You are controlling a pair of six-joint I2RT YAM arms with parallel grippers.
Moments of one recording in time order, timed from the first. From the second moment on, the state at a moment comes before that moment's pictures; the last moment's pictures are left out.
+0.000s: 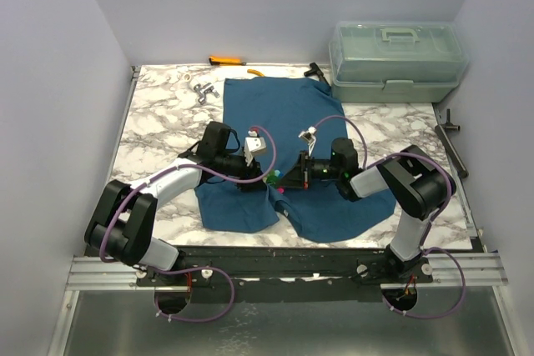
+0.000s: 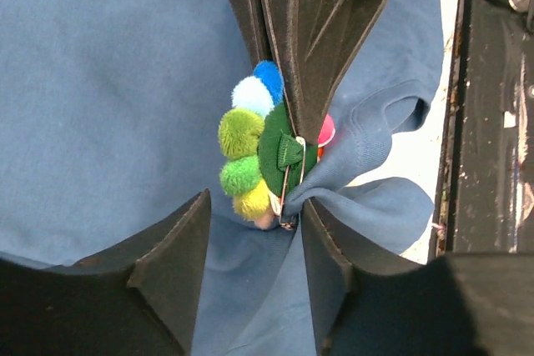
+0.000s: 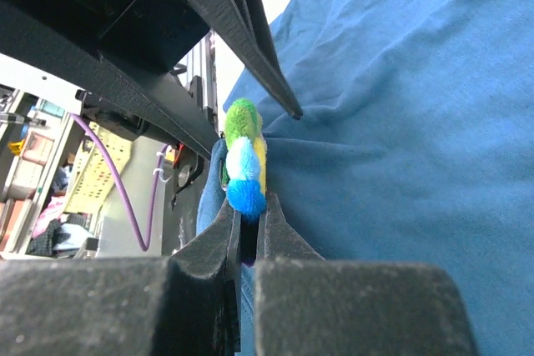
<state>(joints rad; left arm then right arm) -0.44 1.44 0.76 -0.13 0.89 0.40 0.53 1.83 0.57 1.06 -0.97 0.70</state>
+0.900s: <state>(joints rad) -0.47 1.51 0.76 -0.07 1.00 0.34 0.53 1.87 0.57 1.16 -1.05 0.74</state>
